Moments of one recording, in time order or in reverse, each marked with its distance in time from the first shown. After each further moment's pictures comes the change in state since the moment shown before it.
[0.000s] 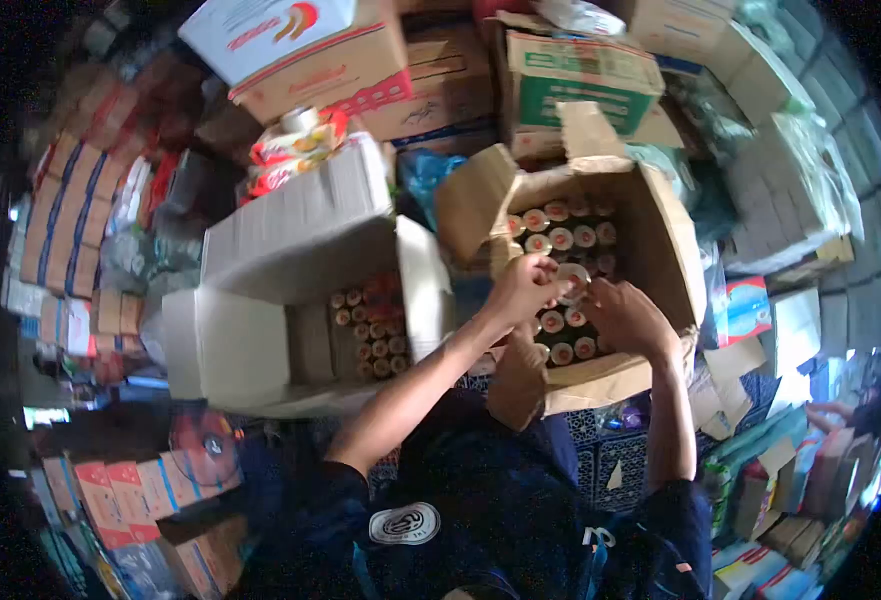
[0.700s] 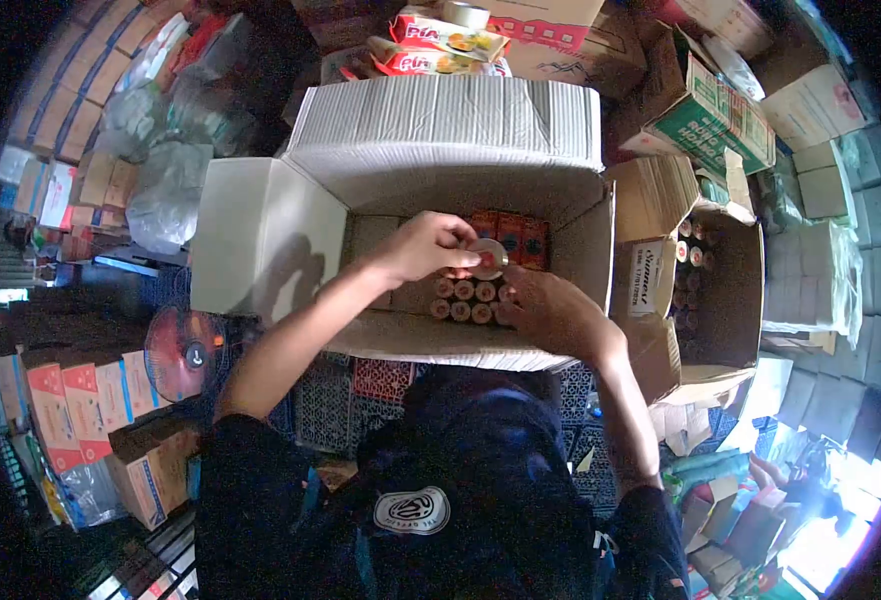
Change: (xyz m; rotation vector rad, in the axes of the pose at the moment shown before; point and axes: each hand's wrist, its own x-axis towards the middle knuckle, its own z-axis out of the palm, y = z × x) left_hand -0.211 -0.109 -0.336 -0.205 -0.051 -0.122; right_hand 0.151 -0.343 0.111 -0.101 -0.418 -0.412
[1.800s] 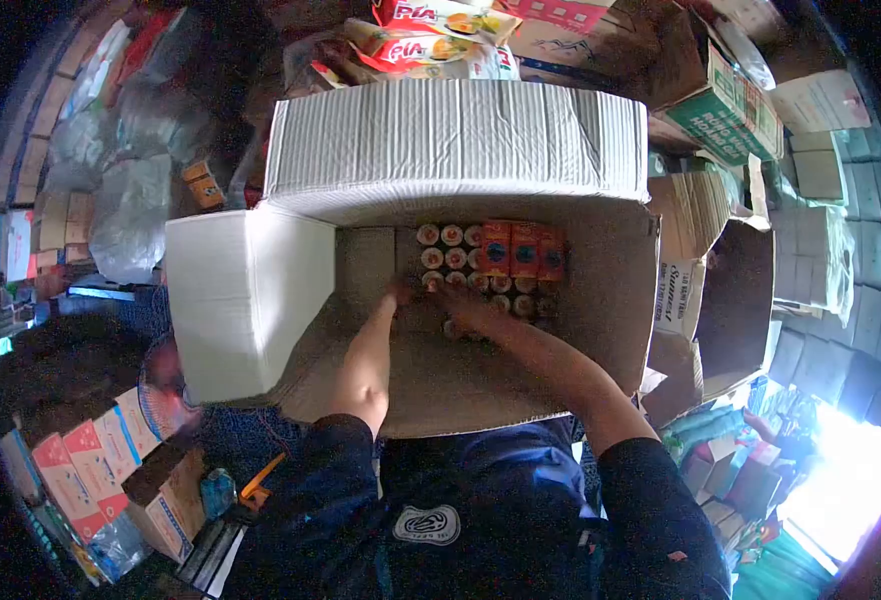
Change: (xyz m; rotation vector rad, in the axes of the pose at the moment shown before) left_hand 0.114 -0.387 -0.082 0.859 0.079 -0.493; right_hand 0.213 0.079 0.247 -0.019 -0.585 0.349
